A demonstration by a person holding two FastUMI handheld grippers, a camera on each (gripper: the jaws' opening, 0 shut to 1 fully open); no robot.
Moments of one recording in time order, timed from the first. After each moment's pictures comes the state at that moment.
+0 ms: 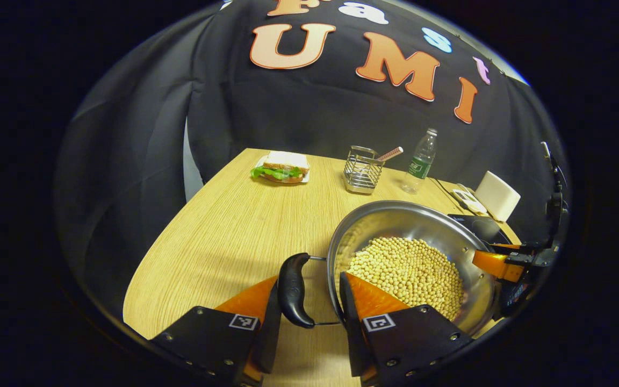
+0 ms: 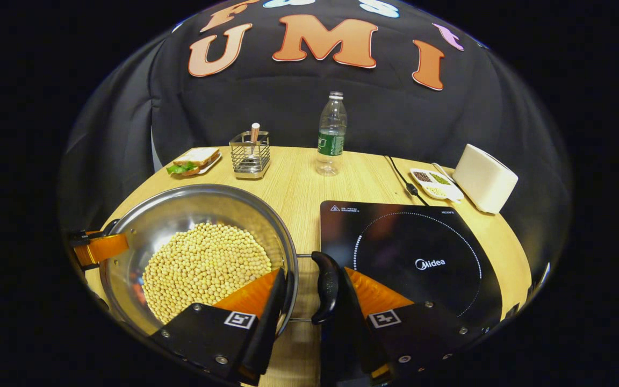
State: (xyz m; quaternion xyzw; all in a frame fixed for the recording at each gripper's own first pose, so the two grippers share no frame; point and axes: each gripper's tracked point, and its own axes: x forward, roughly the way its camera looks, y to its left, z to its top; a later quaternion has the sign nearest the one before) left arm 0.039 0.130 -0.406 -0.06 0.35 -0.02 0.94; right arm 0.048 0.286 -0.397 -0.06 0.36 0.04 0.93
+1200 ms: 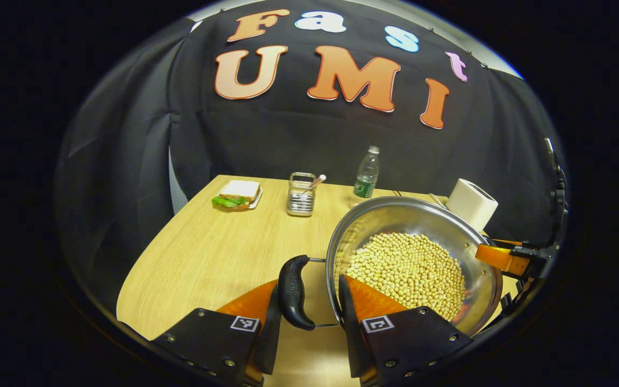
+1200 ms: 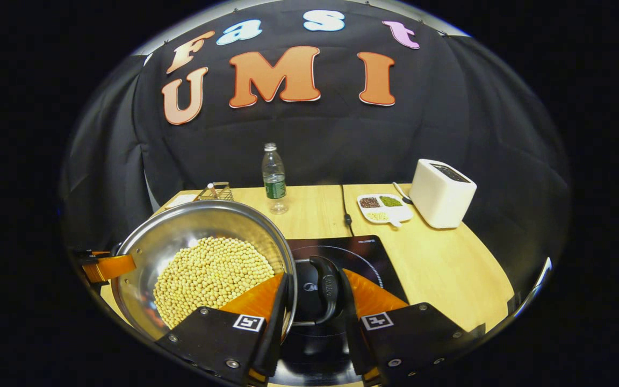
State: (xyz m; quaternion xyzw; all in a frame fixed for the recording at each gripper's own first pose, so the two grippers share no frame) left arm 0.019 -0.030 -0.300 -0.04 0.31 -0.04 0.95; right arm 0.041 0.132 -0.299 -0.01 0.30 0.02 0.95
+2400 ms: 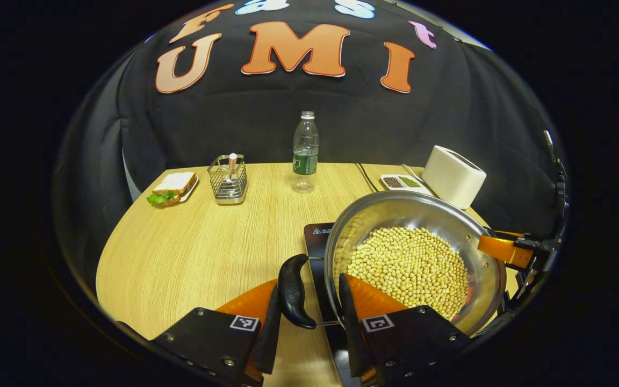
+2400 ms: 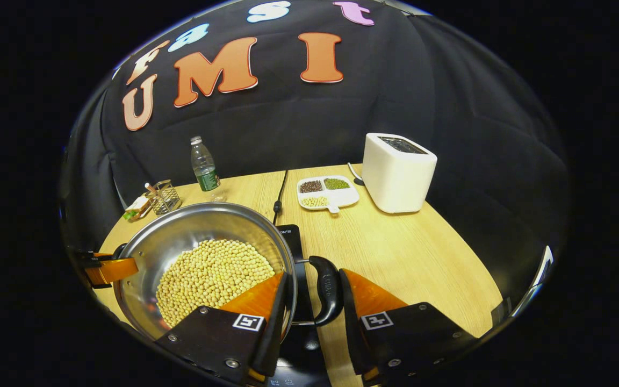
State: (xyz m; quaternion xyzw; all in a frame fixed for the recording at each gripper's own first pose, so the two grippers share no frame) left arm 0.058 -0.171 -0.349 -0.01 0.37 -0.10 0.93; right arm 0.068 0.000 -0.344 0.01 0.34 -0.03 0.94
